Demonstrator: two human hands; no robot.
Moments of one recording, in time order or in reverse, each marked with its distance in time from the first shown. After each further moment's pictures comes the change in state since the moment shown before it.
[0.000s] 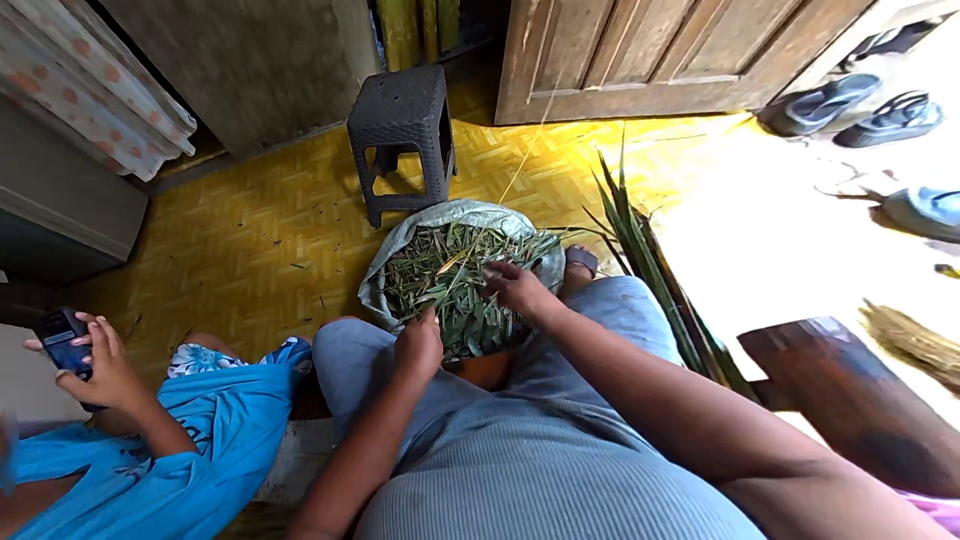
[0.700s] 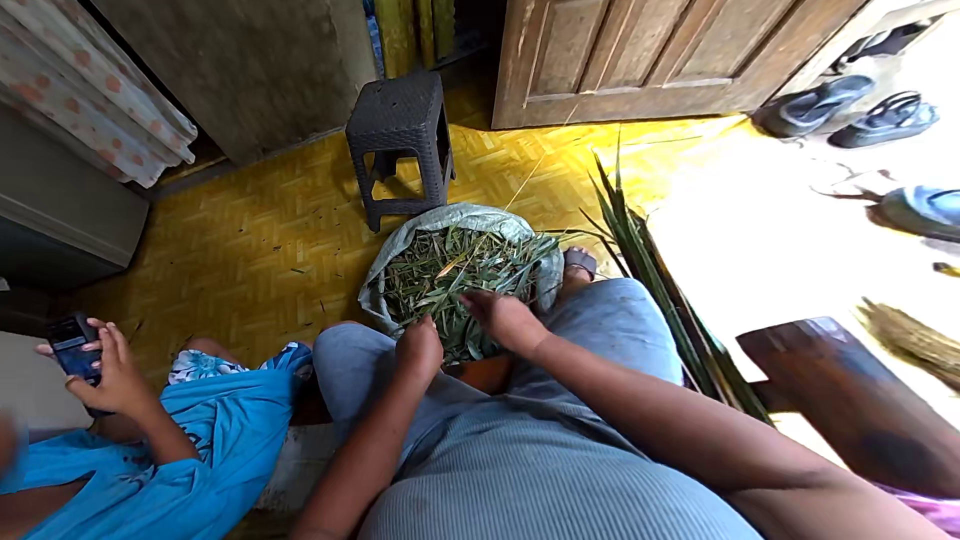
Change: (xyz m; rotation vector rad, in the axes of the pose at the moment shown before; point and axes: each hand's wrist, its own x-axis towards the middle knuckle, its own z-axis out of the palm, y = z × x) left_hand 0.006 0.005 0.000 0.053 -0.057 -0.063; right_hand -0.029 -0.005 0.021 -0.498 -0.099 -0.251
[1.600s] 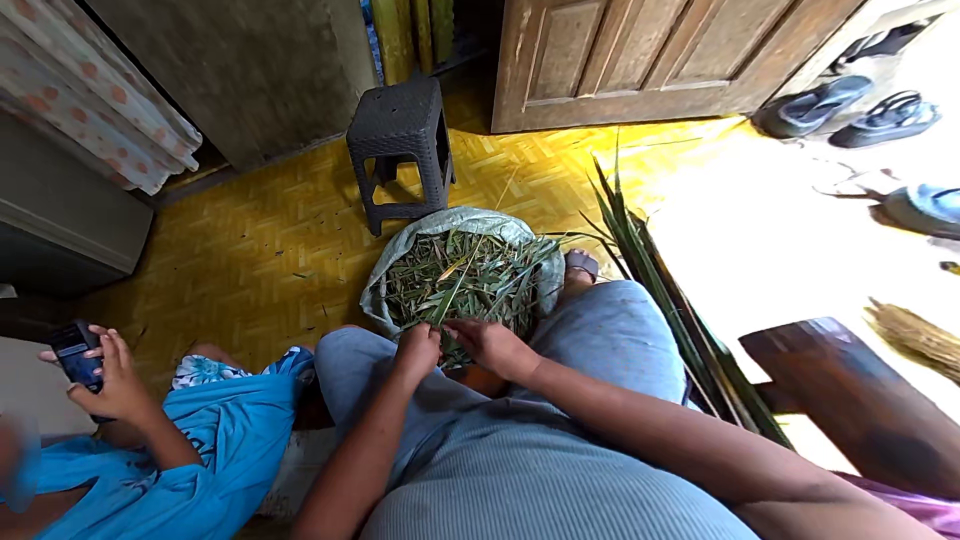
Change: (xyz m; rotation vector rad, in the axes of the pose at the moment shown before) left_hand 0.004 -0.012 -0.007 -0.341 -0.113 0.006; right_hand -0.018 -0.002 0.031 0.088 -0.034 -0.221
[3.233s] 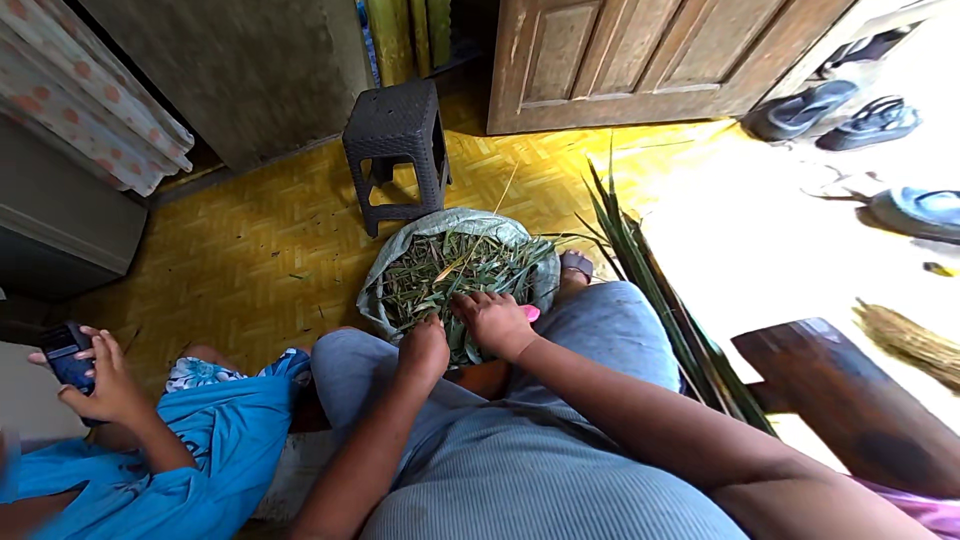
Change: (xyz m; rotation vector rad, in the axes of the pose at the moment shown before) left_hand -0.004 0.025 0.011 0.434 0.081 0.036; right_hand 0.028 0.003 -0.018 -0.529 0.024 0.145
